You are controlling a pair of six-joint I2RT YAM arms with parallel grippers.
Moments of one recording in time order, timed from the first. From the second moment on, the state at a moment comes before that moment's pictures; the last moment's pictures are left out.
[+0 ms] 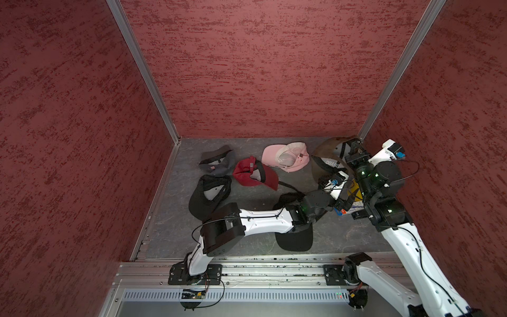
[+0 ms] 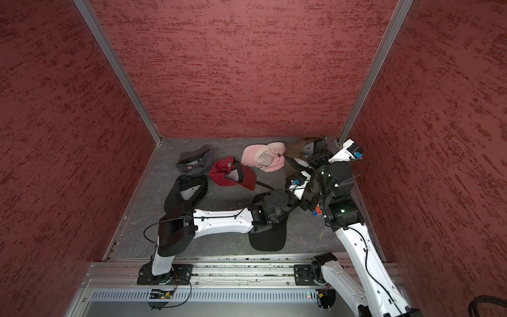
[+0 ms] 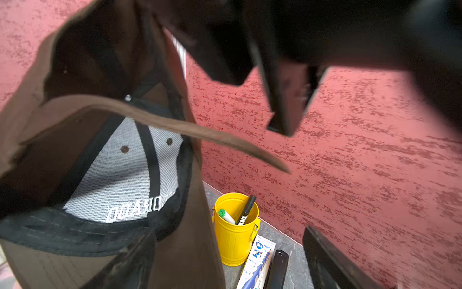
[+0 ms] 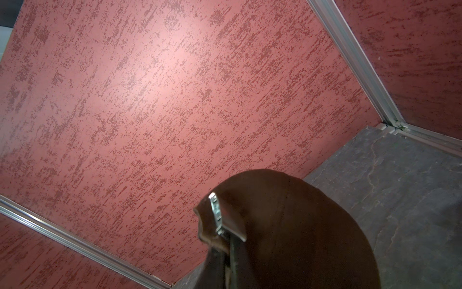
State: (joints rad) left arm -1.24 2.03 1.51 0.61 -0.37 -0.08; right arm 0.24 0.86 0.98 -0.06 0.28 0.81
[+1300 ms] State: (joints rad) left arm -1.11 1.89 1.42 0.31 -0.09 -0.27; right arm 0.26 0.84 0.89 0.02 0.07 0.76
